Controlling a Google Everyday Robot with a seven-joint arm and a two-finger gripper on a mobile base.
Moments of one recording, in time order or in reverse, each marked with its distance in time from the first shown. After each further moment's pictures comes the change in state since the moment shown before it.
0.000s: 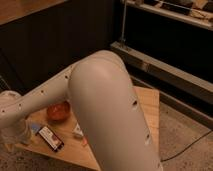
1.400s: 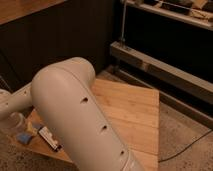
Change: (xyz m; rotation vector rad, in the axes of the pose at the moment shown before) arm -0.065 0.006 0.046 0.150 -0.022 0.057
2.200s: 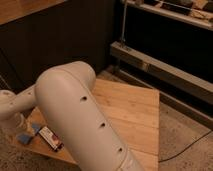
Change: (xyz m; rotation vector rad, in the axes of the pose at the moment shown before) arm -0.012 0.015 0.019 -0.095 0.011 -0.117
